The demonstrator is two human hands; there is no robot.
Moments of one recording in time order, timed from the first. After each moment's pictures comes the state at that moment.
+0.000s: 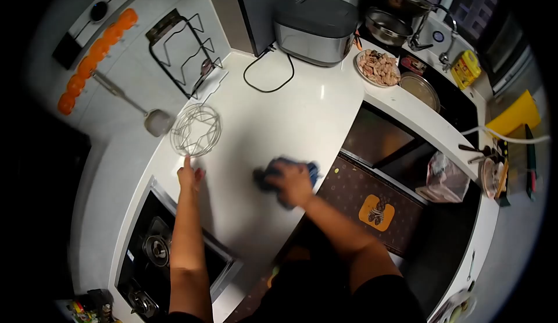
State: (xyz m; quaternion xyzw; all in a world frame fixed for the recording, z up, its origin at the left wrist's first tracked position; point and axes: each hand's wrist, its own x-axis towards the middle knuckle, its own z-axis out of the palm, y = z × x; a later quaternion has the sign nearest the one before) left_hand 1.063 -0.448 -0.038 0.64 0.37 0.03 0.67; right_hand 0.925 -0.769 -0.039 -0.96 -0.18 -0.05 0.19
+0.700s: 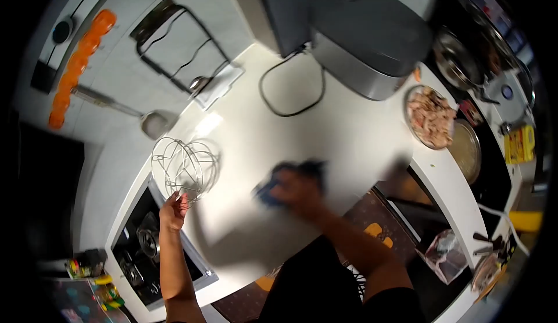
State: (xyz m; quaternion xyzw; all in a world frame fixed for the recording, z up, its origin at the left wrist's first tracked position) left_hand 1.017 -0.447 0.005 0.48 0.46 0.01 0.75; right_hand 1.063 -0.857 -0.038 -0.88 -0.32 -0.10 0.34
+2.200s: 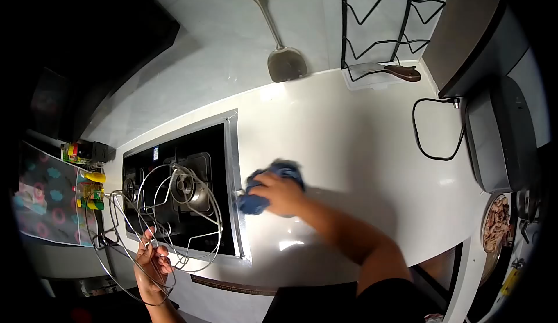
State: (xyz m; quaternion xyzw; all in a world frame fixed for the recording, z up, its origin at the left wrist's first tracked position) left_hand 0.771 -0.434 0.177 0.41 0.50 0.28 0.71; right_hand 1.058 -0.548 -0.051 -0.66 -0.63 0.13 0.40
